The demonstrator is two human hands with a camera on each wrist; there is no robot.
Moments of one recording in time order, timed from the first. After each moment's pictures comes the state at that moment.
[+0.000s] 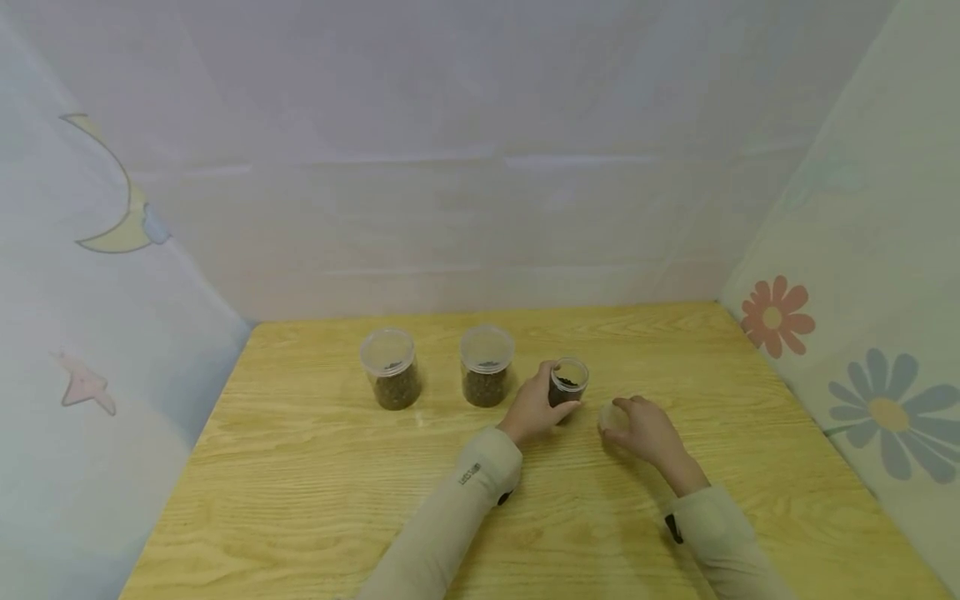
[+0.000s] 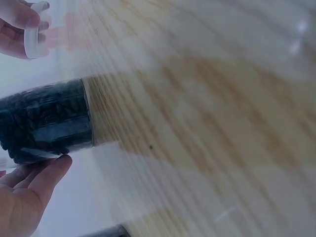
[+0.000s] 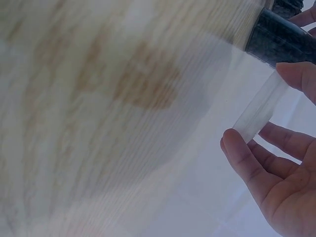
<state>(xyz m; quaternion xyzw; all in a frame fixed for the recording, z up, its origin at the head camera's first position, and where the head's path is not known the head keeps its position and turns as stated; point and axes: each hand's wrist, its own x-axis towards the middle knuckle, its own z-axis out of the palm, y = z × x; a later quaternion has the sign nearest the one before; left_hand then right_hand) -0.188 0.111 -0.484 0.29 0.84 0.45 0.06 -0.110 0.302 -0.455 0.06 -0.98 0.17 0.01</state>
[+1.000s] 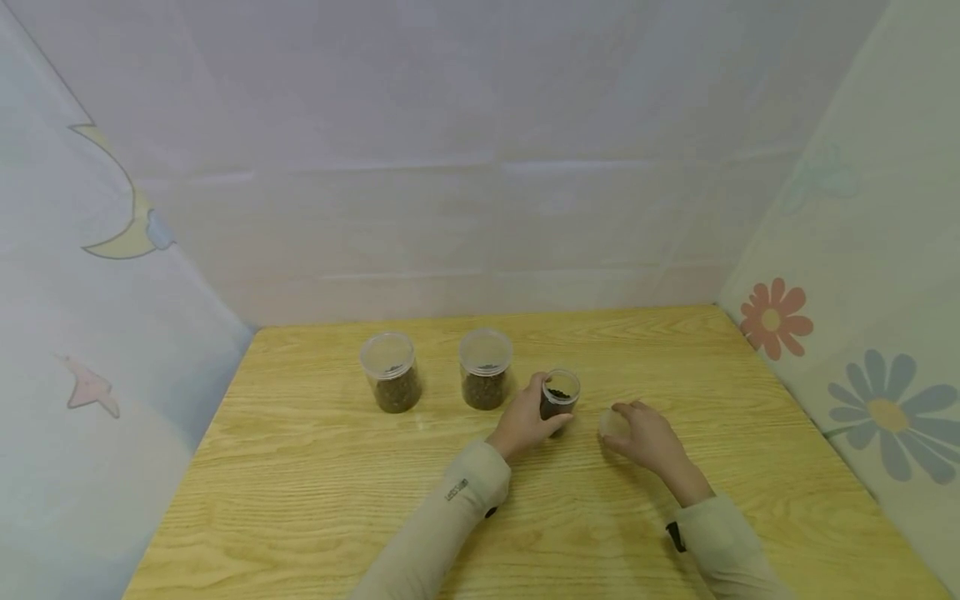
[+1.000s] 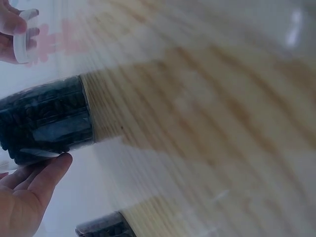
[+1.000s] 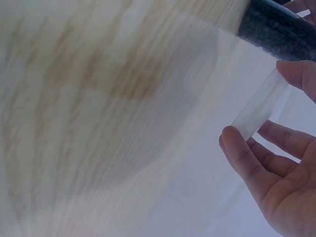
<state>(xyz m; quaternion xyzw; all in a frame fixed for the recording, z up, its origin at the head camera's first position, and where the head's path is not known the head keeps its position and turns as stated) -0.170 0.094 -0.476 0.29 0.85 0.43 0.07 -0.100 0.303 -0.455 0.07 -0.98 0.17 0.03</state>
